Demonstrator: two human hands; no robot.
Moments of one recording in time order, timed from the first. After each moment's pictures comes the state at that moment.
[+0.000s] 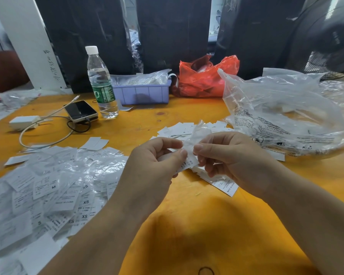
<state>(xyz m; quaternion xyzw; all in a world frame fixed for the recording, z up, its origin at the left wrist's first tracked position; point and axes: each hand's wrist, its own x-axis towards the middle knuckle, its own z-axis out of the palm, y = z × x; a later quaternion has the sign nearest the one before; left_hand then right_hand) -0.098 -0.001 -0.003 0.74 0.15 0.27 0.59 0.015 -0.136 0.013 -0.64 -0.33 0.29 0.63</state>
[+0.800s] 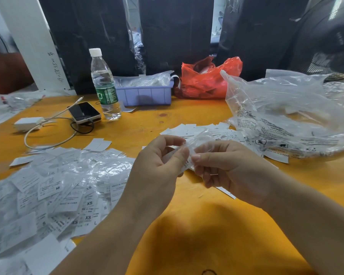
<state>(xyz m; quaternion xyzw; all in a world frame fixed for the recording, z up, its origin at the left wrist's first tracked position) -0.100 -0.008 -0.003 0.76 0.12 0.29 0.57 0.007 -0.132 0.009 -0.61 -0.31 0.36 0.64</state>
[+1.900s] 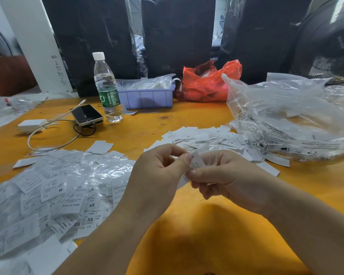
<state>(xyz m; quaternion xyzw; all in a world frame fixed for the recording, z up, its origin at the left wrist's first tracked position) -0.102 -0.007 0.001 0.78 0.12 0.28 0.55 0.004 -0.132 0.005 -0.63 -0.37 0.38 0.56</state>
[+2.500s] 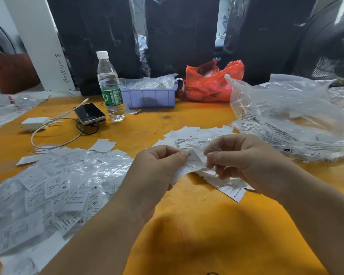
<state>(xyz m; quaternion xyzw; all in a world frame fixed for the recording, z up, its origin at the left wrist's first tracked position) -0.098 0.006 0.001 0.69 0.20 0.20 0.66 0.023 -0.143 0.019 -0.68 -0.34 0.28 0.59</state>
